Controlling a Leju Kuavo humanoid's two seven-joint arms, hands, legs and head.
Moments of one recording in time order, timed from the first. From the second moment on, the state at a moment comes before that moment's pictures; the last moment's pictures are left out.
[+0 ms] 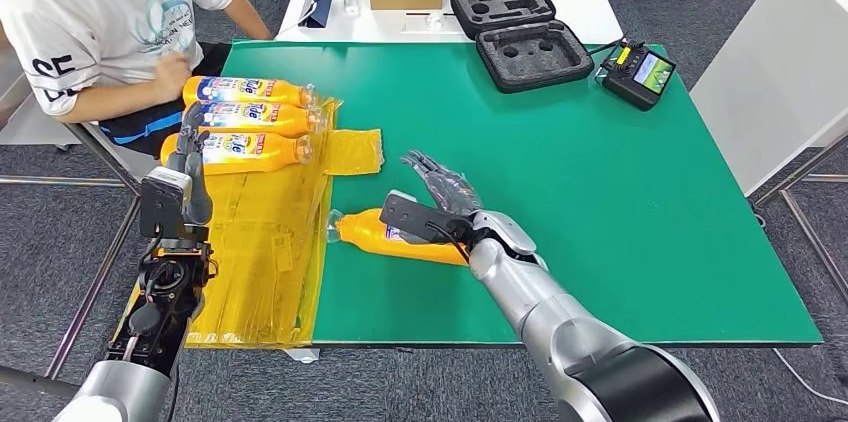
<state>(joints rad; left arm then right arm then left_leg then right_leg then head) -0.41 0.03 0.02 -1.09 -0.04 0.22 -0.70 -0.77 0.25 0.10 -0.40 0.85 -0.23 -0.44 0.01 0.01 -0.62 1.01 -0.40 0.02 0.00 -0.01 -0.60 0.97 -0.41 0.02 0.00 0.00</state>
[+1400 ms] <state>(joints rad) -0.39 0.04 0.03 -1.08 -0.03 0.21 -0.68 -0.76 0.21 0.29 -0.43 0.86 -0.02 -0.07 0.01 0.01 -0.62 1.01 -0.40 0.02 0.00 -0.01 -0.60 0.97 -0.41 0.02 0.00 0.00</state>
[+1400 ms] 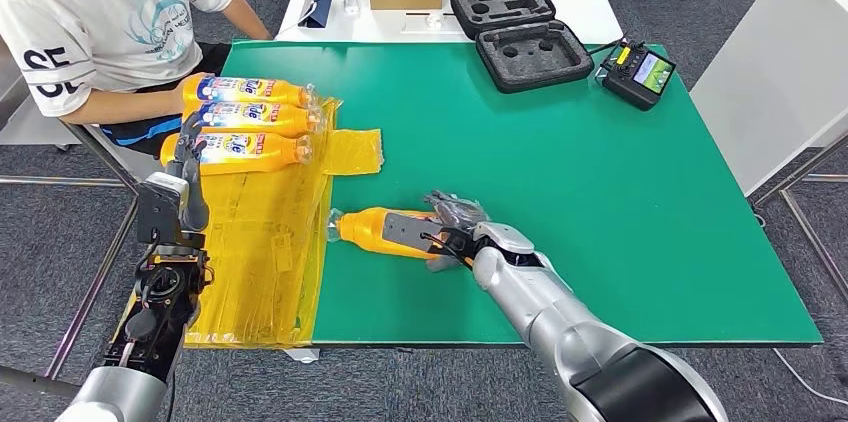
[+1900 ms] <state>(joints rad) -0.41 0.04 0.03 -1.08 -0.02 0.21 -0.67 -0.78 0.20 0.36 -0.42 0.89 0.04 -0.05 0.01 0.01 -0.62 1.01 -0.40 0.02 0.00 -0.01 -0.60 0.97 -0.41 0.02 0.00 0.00</state>
